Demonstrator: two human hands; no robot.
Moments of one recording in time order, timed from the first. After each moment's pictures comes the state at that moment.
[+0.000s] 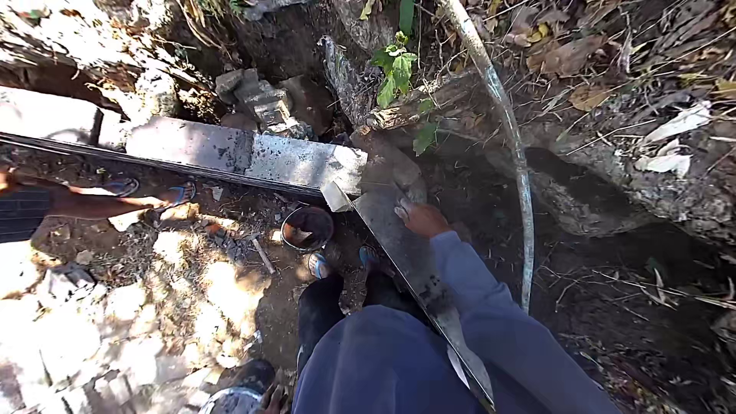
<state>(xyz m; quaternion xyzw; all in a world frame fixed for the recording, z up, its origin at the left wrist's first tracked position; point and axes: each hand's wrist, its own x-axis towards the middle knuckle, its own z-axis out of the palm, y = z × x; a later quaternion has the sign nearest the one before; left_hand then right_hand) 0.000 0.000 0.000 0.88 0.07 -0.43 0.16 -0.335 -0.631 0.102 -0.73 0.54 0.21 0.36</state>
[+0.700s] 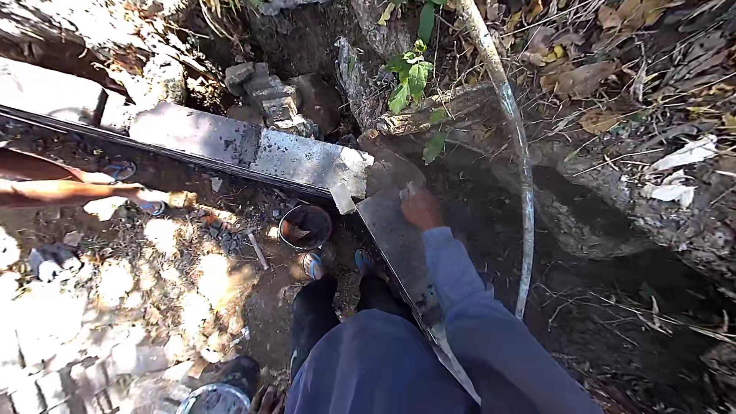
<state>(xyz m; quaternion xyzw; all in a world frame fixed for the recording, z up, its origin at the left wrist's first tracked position) -0.045 -0.122 0.125 0.87 0.09 -0.46 0.13 -0.298 -0.667 0.108 -0.66 0.64 0.14 0.35</state>
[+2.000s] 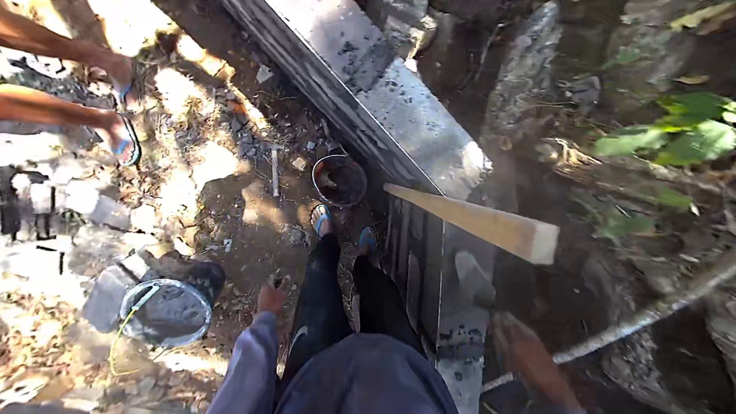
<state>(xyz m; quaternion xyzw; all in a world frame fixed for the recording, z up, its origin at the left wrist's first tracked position) 0.030 -0.196 0.010 0.85 0.09 -0.50 0.14 -0.335 -0.544 0.180 -0.57 0.64 0.27 0.44</state>
